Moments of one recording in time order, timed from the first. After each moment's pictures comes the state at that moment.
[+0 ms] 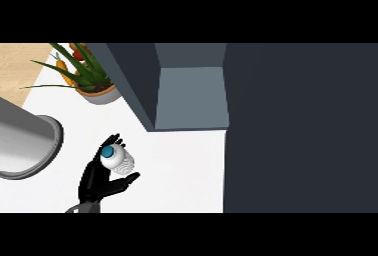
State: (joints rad) left arm -0.15 0.09 0.09 -0.73 0.23 -0.16 -0.63; right arm 0.76 -0.28 -0.35 -2.36 -0.65 0.53 -0.07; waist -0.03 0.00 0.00
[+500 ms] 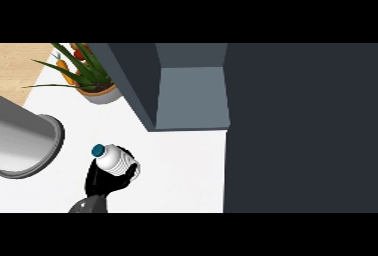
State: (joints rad) left arm -0.24 0.07 0.14 -0.59 0.30 -0.30 -0.72; right arm 0.78 -0.29 -0.36 -2.36 -0.68 0.52 -0.08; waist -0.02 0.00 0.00
